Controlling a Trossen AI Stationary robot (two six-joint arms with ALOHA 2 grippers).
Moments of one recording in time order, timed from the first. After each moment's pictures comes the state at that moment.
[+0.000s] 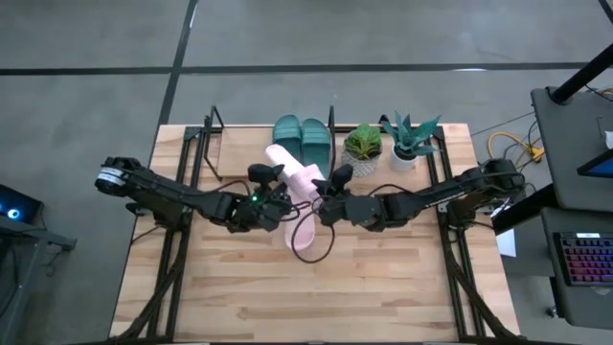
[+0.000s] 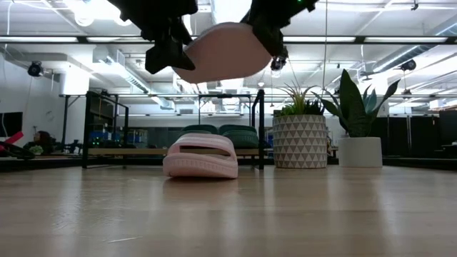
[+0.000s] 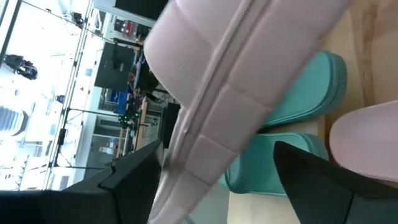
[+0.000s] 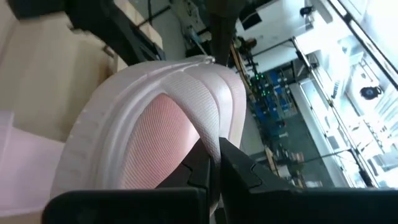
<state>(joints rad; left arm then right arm) -0.23 1.43 1.00 -0.23 -1.15 0.56 0.21 1.59 1.07 0.23 0.86 -0.84</state>
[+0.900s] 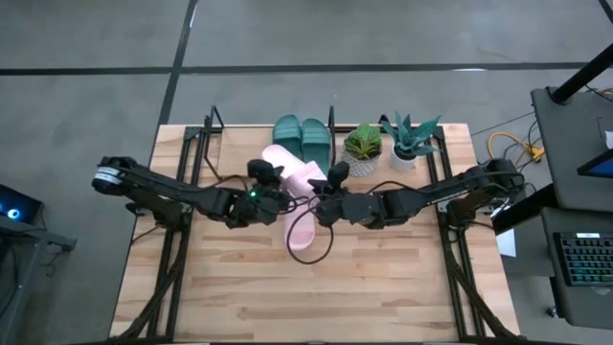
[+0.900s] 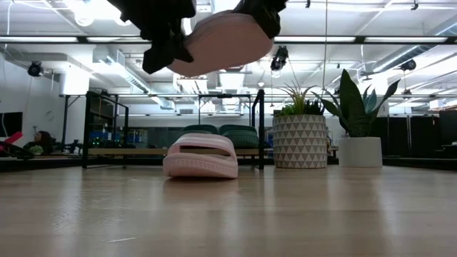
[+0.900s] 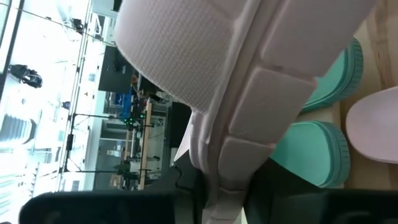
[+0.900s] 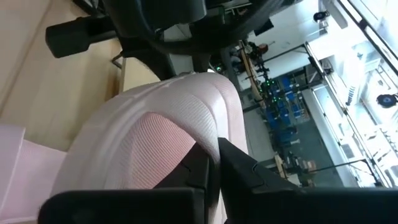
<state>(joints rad) -0.18 1.39 0.99 -0.22 -1.14 0.66 0.23 1.59 1.19 0.06 0.81 -0.81</state>
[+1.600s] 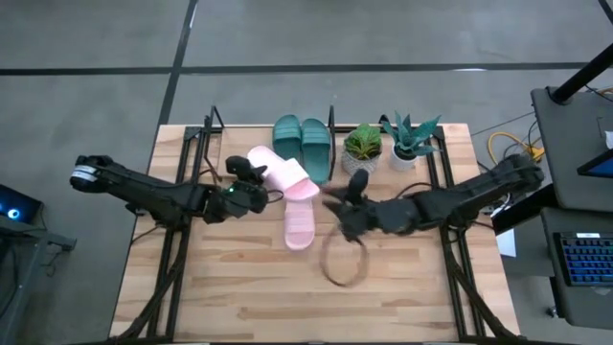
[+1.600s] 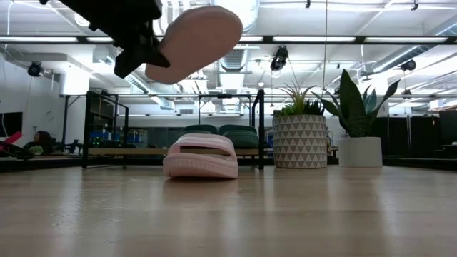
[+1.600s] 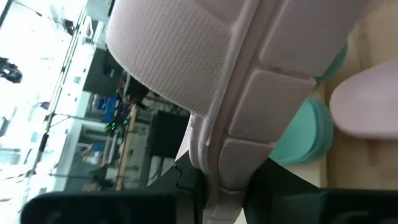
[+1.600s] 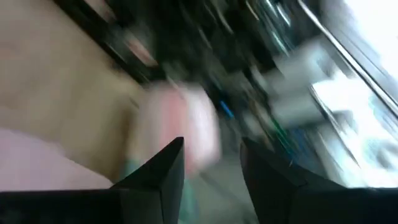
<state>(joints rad) -0.19 1.13 0.75 -0.15 -1.05 0.64 0.36 1.41 1.19 -0.06 0.75 -0.87</state>
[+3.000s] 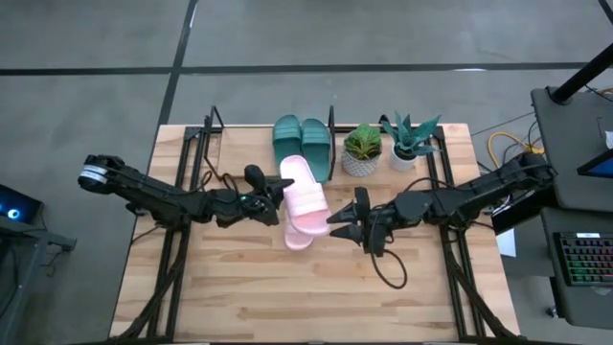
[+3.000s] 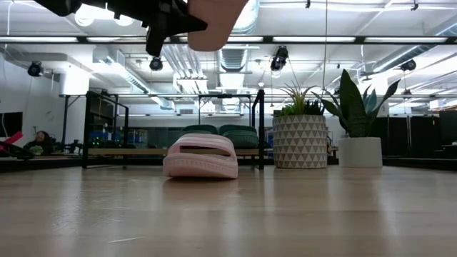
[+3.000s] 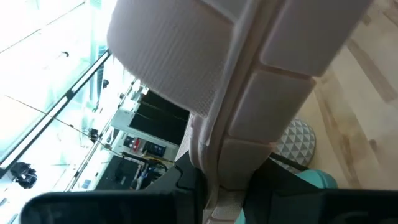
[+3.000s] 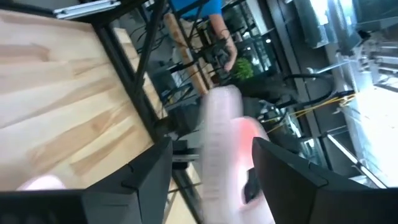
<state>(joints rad) -0.21 1.24 0.67 0.60 -0.71 1.09 0.32 1.27 0.90 0.26 0.18 -1.10</state>
